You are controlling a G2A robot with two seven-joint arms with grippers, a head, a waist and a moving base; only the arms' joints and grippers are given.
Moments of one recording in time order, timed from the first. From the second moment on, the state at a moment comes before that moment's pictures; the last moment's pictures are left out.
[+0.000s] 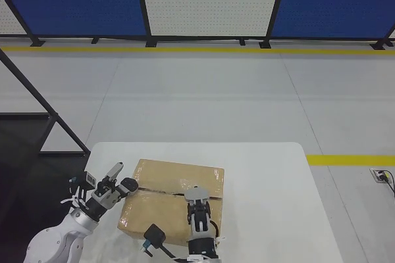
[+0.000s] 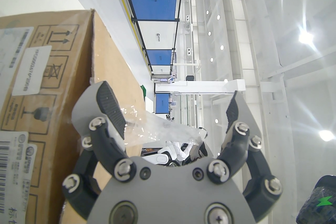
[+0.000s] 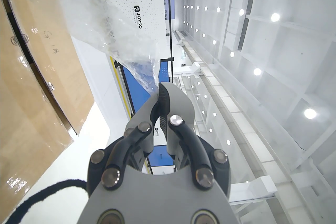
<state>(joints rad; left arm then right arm) 1.23 -1.12 -1.61 -1.63 -0.49 -0.04 -0.62 -1.11 -1.51 0.59 -1.92 -3.07 -0.22 0.91</state>
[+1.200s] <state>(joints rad) 1.19 -1.11 -1.58 -1.60 -0.45 0.00 -0.63 -1.15 -1.50 0.63 -1.86 -3.07 -0.27 1.00</state>
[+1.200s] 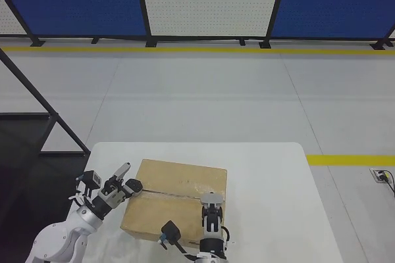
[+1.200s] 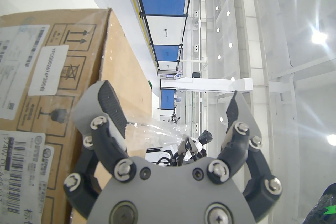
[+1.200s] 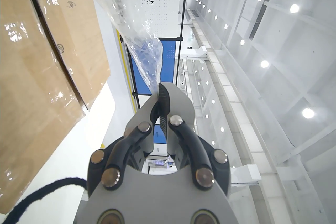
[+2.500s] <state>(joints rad) 1.20 -1.11 -1.57 -1.60 -0.46 0.00 -0.63 -1.14 -1.54 0.70 -1.77 -3.07 -0.36 0.99</state>
